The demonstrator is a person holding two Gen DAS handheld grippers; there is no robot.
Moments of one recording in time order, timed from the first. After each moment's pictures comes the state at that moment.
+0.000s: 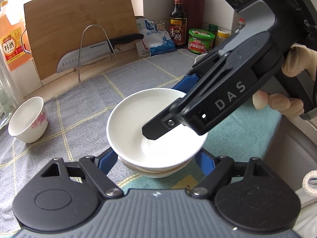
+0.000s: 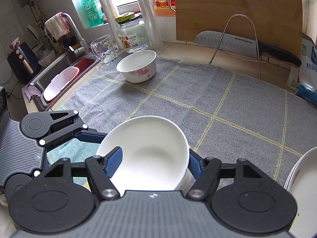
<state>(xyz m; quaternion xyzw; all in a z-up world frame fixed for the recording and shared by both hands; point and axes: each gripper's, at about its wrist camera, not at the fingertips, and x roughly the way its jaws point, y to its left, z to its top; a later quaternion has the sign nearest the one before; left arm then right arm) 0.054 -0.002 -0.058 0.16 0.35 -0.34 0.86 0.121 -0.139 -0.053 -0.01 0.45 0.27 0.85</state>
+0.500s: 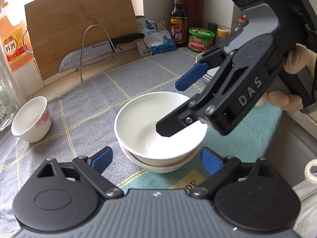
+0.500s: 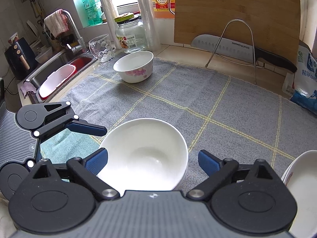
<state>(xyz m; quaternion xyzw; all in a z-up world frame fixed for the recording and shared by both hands) 0.052 0.007 -0.057 0.17 0.35 -0.34 0.86 0.116 -0.140 -0.053 -0.03 0.44 0.26 0.86</state>
